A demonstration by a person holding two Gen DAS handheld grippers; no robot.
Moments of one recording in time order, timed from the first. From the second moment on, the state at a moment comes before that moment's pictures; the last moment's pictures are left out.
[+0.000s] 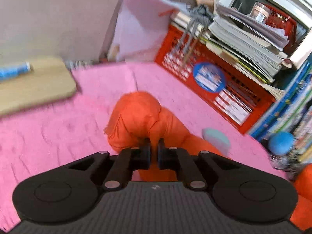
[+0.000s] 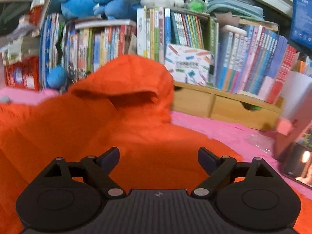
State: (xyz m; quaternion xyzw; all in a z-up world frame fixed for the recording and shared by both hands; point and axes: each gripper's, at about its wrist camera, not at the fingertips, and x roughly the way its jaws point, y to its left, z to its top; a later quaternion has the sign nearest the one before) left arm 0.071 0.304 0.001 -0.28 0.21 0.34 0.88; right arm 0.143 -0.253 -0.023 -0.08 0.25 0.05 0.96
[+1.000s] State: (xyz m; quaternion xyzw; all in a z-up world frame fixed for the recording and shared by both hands) left arm 0.059 0.307 -0.021 -0.28 0.22 0.38 0.85; right arm 0.186 -0.190 -0.049 -0.03 0.30 0.08 0.95
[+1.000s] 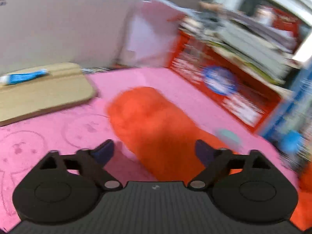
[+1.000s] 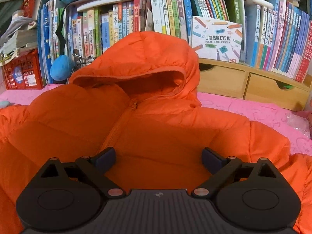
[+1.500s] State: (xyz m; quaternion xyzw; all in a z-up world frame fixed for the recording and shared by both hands) left arm 0.108 0.335 0.011 -0.21 0.17 0.40 0.88; right arm 0.189 -0.176 -0.046 -0.07 0.28 0.08 0.95
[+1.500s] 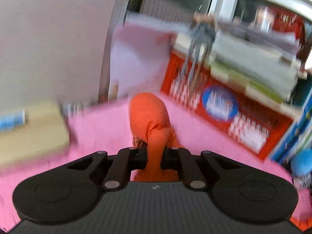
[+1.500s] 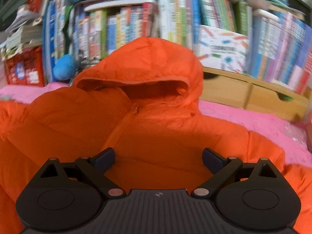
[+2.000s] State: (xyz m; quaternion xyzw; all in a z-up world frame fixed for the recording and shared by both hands) left arm 0.087 0.341 0.010 -0.10 0.22 0.44 0.87; right arm 0.205 -0.138 -0.031 -0.13 0.26 0.10 0.95
